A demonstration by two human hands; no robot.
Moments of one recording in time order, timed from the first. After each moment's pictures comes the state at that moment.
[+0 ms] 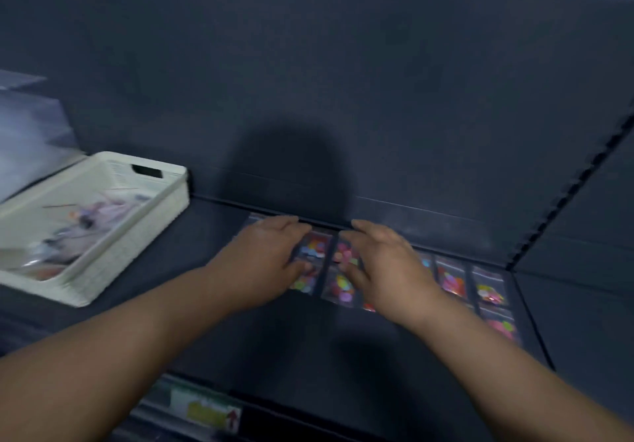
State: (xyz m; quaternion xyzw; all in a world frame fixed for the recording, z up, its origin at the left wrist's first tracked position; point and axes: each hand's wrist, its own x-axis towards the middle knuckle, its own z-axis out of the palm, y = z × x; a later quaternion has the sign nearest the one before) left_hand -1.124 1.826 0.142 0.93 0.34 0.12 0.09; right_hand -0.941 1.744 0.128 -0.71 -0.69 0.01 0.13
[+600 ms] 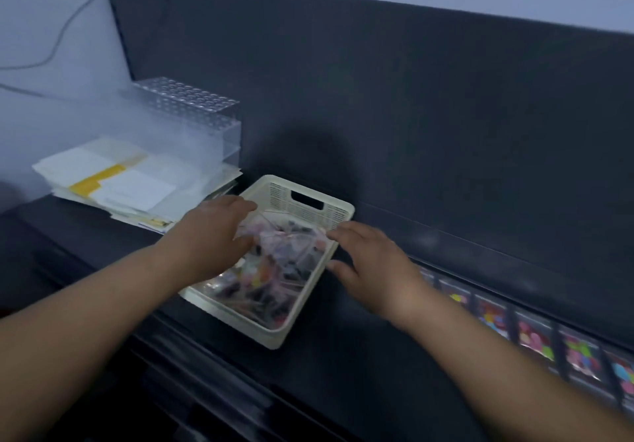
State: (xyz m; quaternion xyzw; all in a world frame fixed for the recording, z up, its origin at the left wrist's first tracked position) left_hand -1.405 1.983 0.162 0.83 0.54 0.12 0.06; right_hand -1.176 1.924 0.145 -0.62 -0.77 0.05 0.13
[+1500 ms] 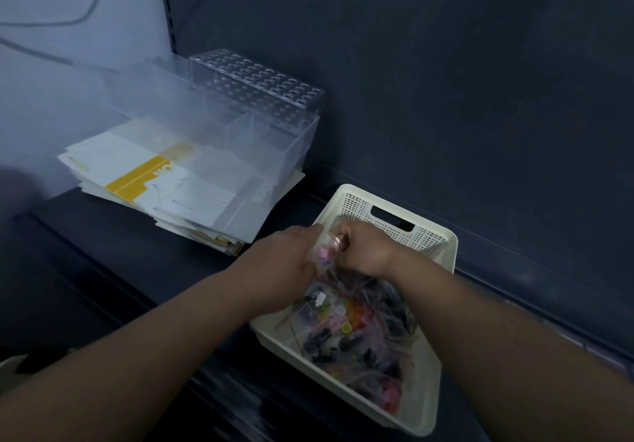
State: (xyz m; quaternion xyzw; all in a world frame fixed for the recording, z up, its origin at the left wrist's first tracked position) left_hand -1.459 2.060 0.117 0.85 0.47 0.12 0.22; right_hand -1.280 2.097 0.096 -0.68 -0.67 0.28 0.08
